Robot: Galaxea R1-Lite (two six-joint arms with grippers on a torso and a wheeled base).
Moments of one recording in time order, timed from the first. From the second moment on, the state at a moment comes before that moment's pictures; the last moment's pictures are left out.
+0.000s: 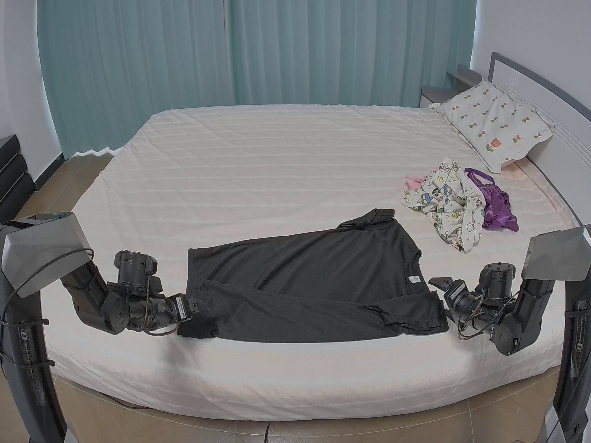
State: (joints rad) left arm -0.08 2.25 -0.78 -0.65 -0.20 -0.41; right arm 0.08 2.38 -0.55 -1.32 0.11 1.02
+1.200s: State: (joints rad) left arm -0.07 2.25 -0.67 -0.66 -0.14 -0.40; right arm 0.08 2.38 -0.55 -1.32 0.11 1.02
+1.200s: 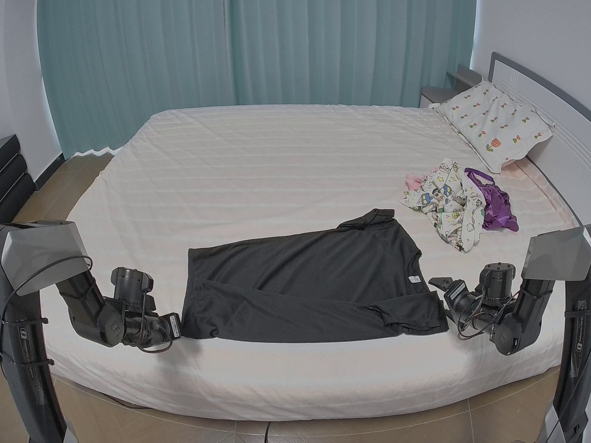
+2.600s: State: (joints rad) left arm -0.05 2.36 -0.81 -0.77 -0.33 -0.36; right arm 0.08 2.38 -0.55 -1.32 0.12 1.02
